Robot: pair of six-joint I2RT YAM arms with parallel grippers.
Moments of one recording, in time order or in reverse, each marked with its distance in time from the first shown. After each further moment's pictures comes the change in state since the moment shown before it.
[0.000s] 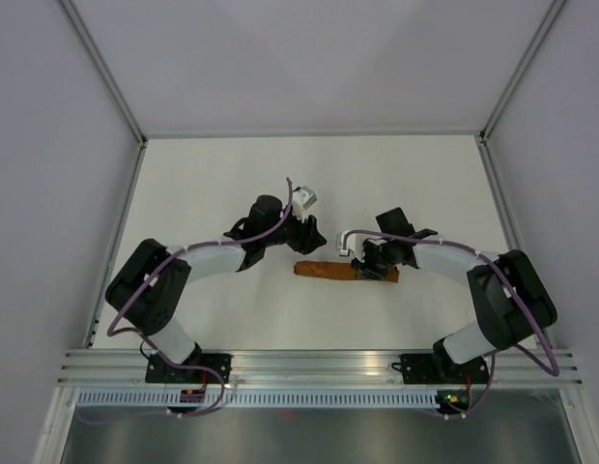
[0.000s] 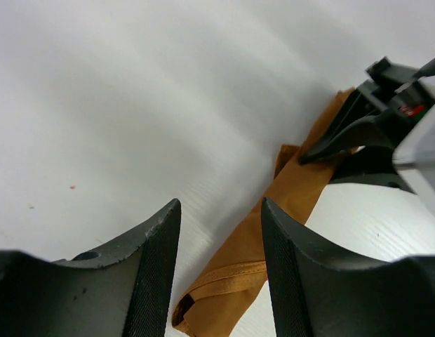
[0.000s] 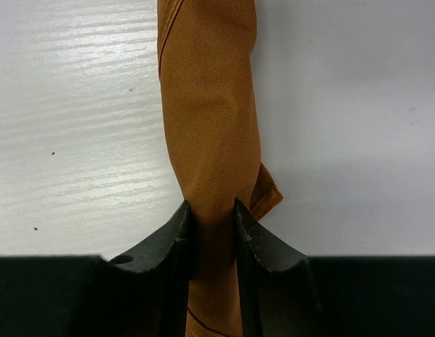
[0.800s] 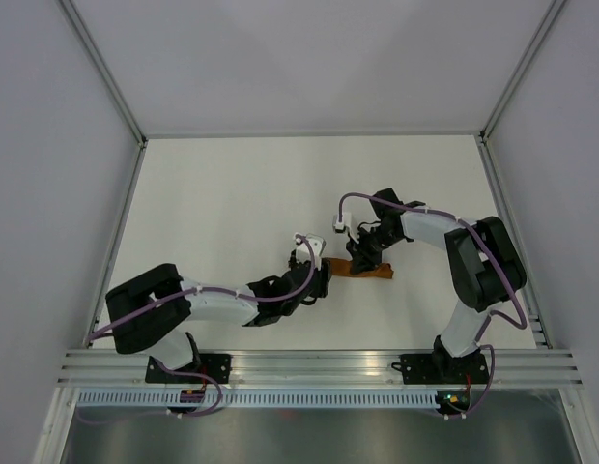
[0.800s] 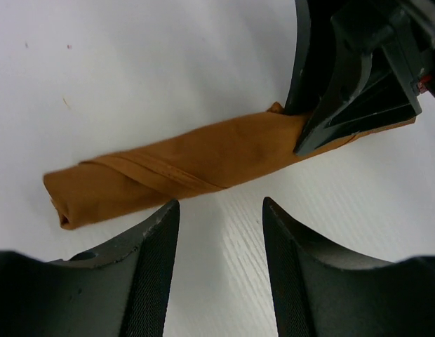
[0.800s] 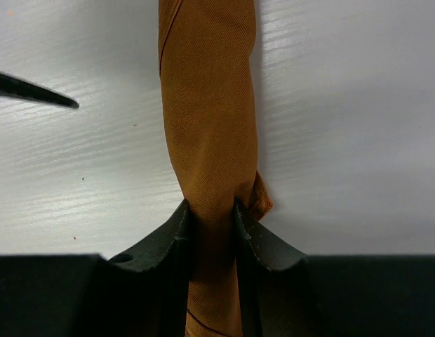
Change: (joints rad) left arm -0.476 -0.136 -0.245 0.105 -0.904 -0.332; right arm -0.064 0.286 0.313 -0.290 -0.175 0.048
